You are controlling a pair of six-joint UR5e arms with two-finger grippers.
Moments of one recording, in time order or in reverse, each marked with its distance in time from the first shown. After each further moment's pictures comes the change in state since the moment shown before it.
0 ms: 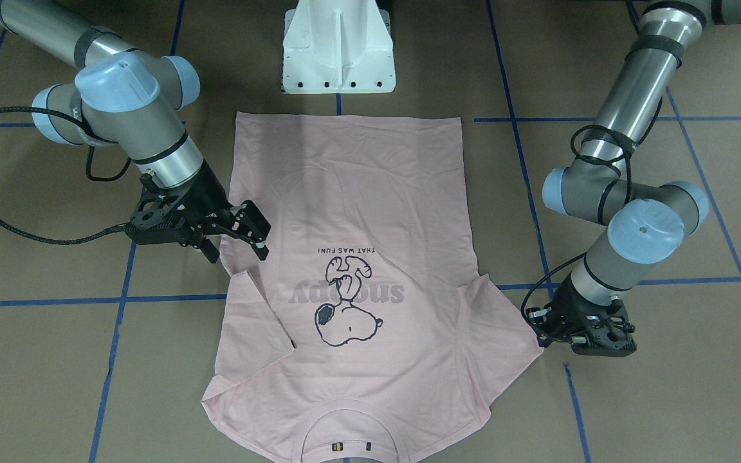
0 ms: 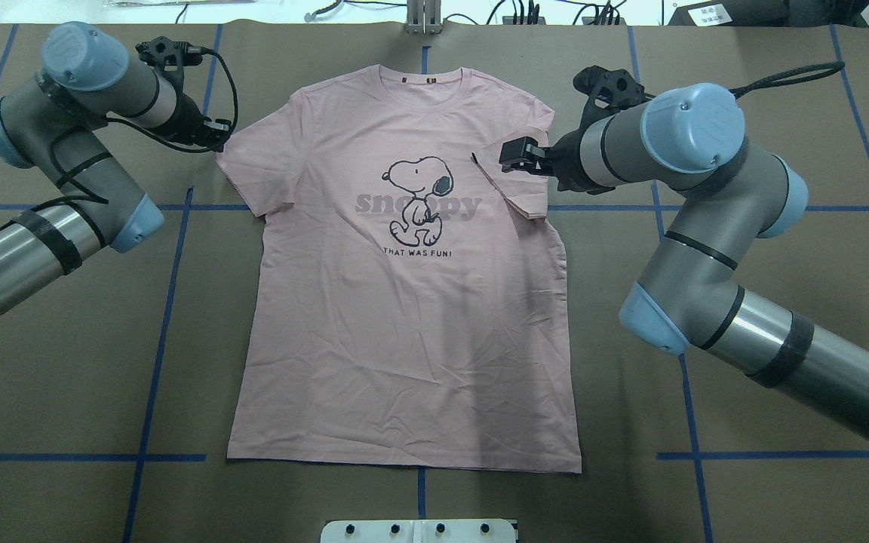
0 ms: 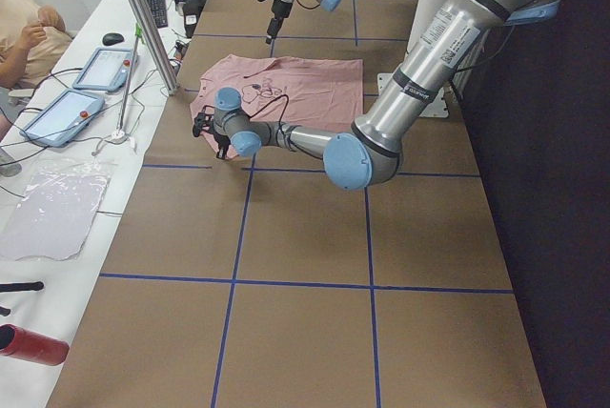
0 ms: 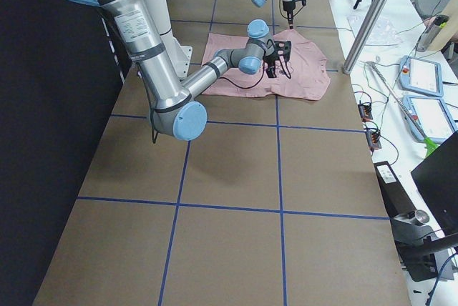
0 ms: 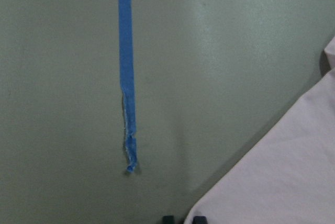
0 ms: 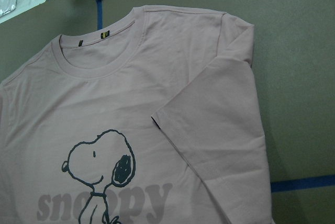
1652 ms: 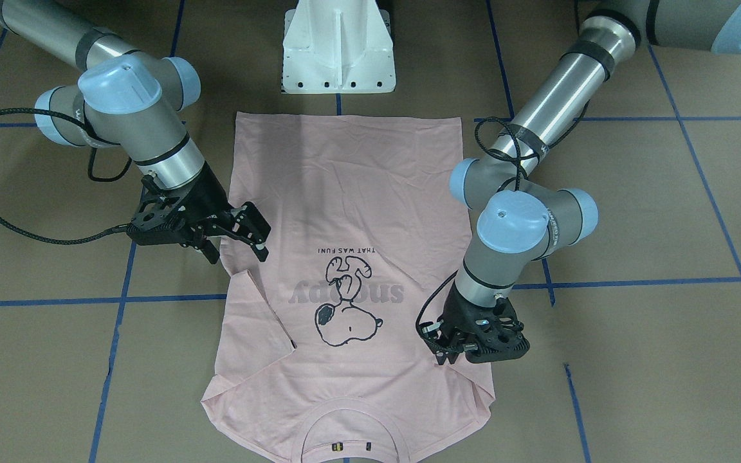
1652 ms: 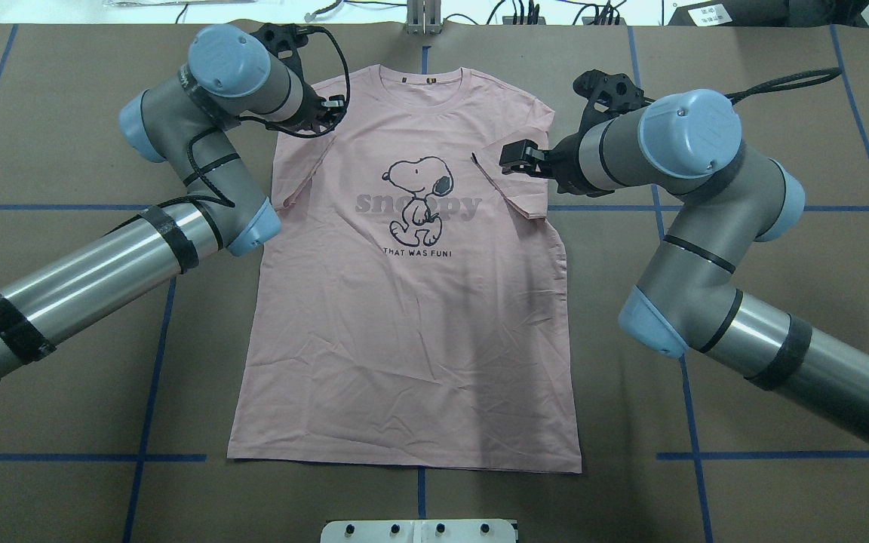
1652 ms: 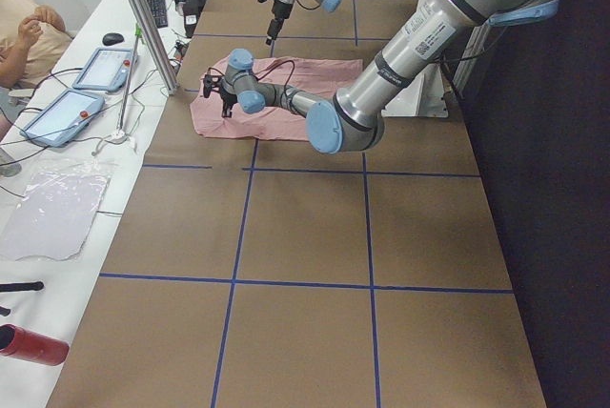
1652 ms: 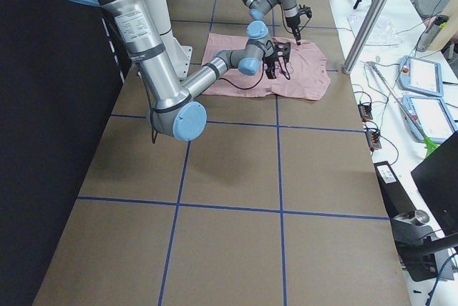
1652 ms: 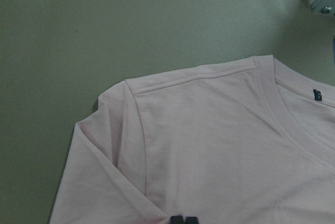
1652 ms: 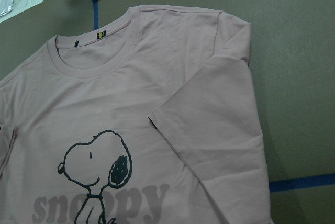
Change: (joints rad) left arm 0.124 -0.232 0.113 -0.021 0.196 -0.310; right arm -0.009 -0.003 -0.005 0.006 -0.017 0.012
